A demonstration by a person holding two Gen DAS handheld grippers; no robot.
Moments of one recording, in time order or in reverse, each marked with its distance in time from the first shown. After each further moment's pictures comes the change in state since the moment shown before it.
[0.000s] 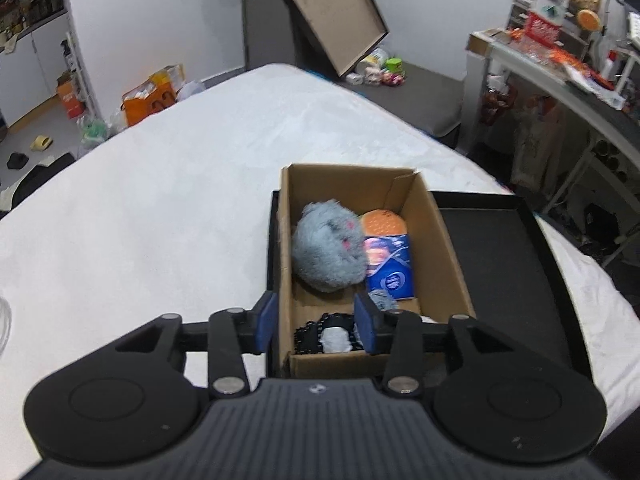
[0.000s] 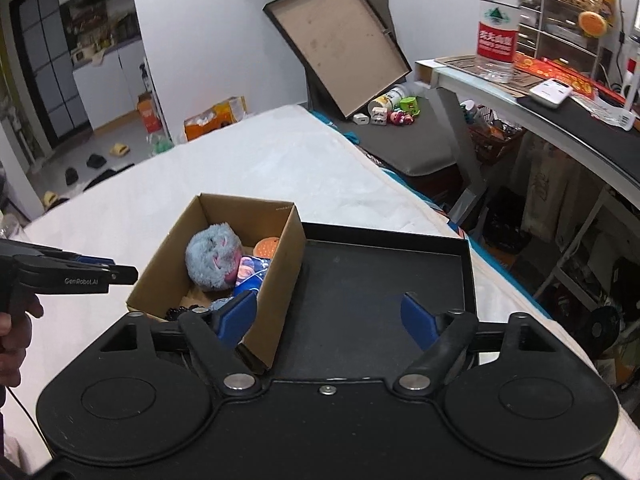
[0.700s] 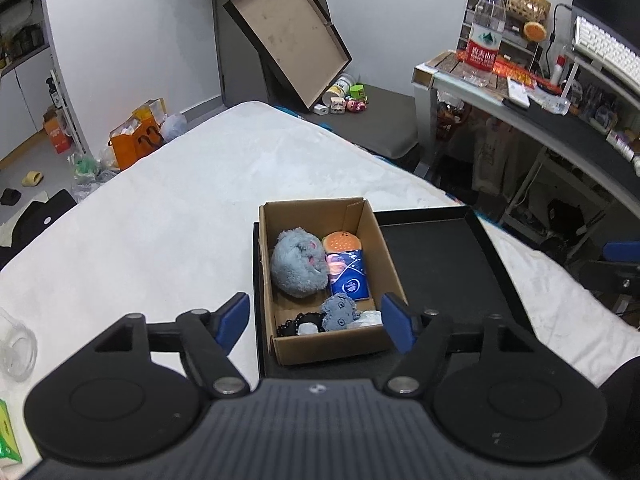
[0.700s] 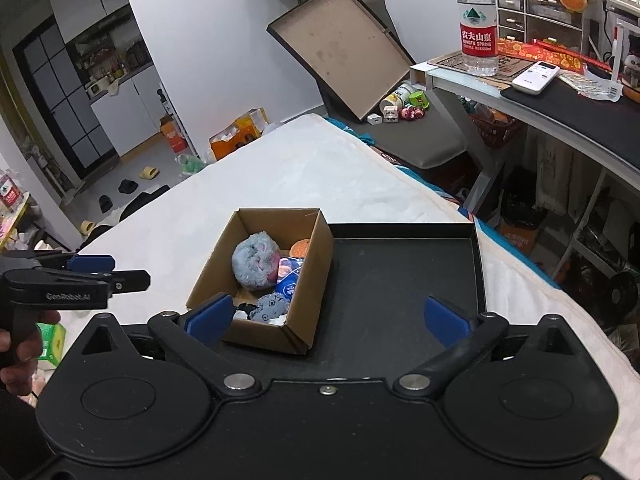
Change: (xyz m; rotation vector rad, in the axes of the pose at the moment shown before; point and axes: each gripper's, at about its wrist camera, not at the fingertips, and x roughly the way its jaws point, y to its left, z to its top) left arm -0.095 -0.025 0.009 0.088 -0.054 -0.047; right arm -0.056 -0.019 0.007 0.110 0.014 0.115
